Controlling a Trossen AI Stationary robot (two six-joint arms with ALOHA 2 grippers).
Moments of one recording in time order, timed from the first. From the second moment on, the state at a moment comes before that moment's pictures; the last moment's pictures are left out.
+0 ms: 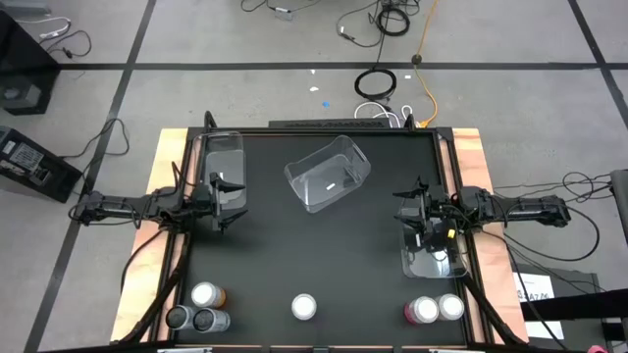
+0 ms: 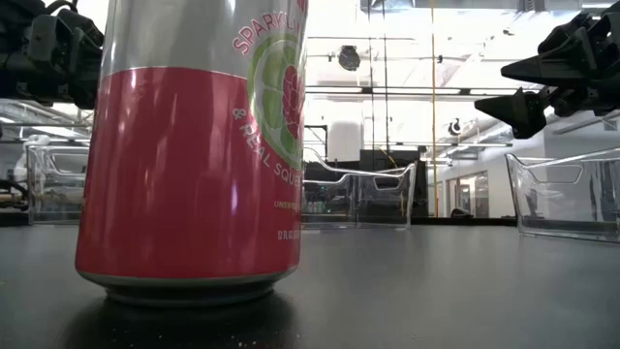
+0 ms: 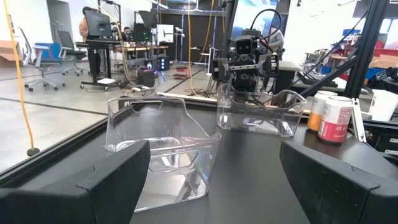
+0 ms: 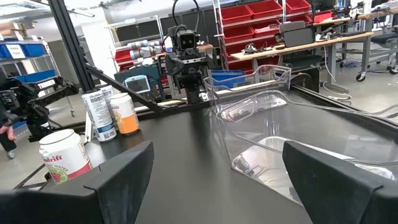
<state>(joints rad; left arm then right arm) -0.07 0.03 0.00 0.04 -0.22 -0.05 0.04 0.03 0.01 0.03 0.10 0.20</state>
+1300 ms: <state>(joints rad) -0.07 0.03 0.00 0.09 -0.30 -0.05 0.04 0.03 0.01 0.03 0.10 0.20</state>
